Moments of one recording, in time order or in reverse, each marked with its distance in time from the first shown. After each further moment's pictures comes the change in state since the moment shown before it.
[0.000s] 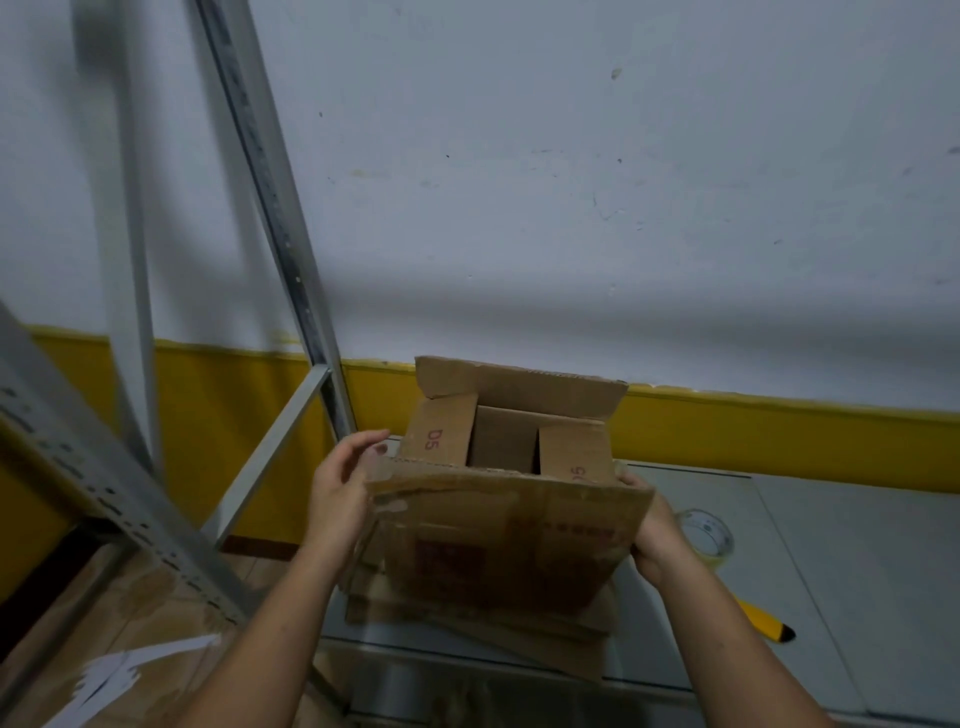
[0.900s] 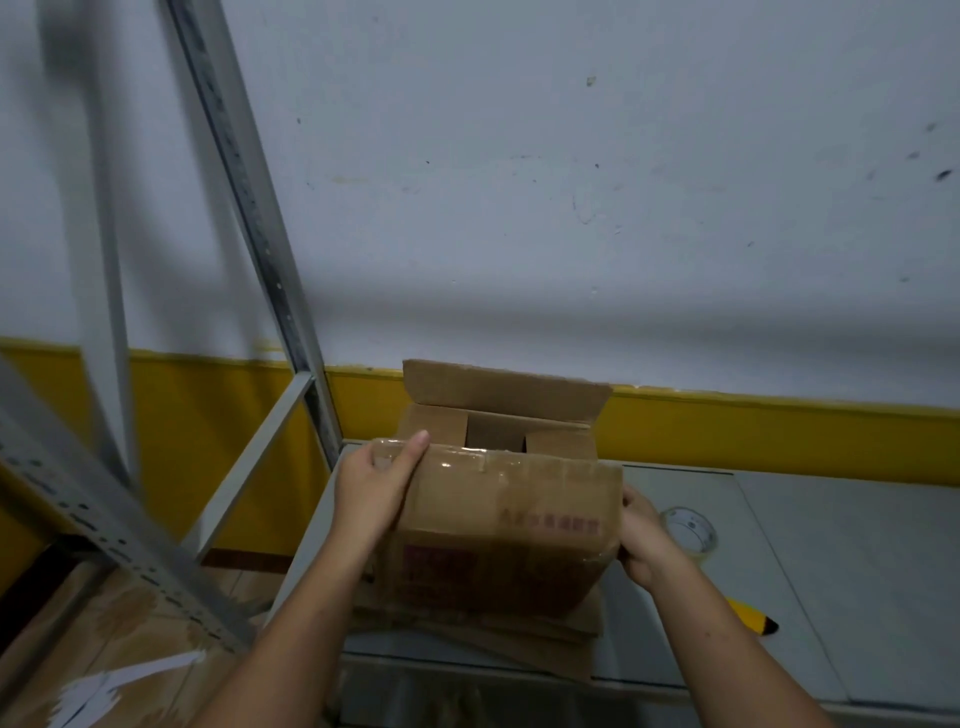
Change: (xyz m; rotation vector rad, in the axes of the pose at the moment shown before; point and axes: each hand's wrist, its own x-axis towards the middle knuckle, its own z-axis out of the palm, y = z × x) left_hand 0.009 0.012 0.046 0.218 0.047 0.013; right_hand 0.001 0.013 -0.011 0.004 0.006 0.055
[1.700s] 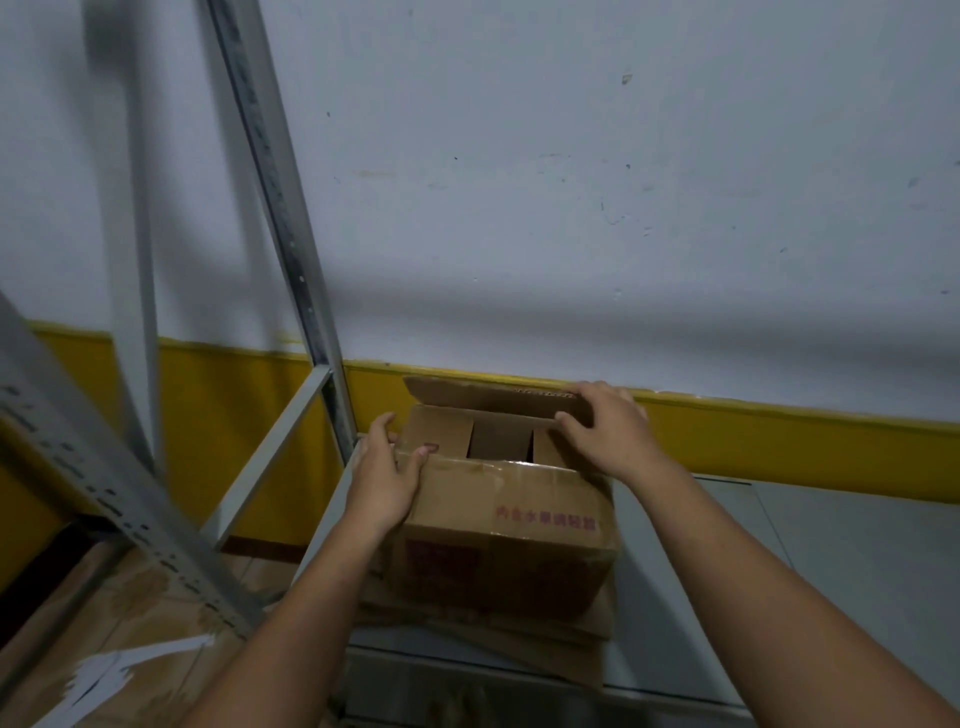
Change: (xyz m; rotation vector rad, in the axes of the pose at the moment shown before) left_hand 0.035 -0.034 -0.004 0.283 -0.049 -0.018; right_hand 0.028 -0.107 0.051 -1.091 0.096 -0.699
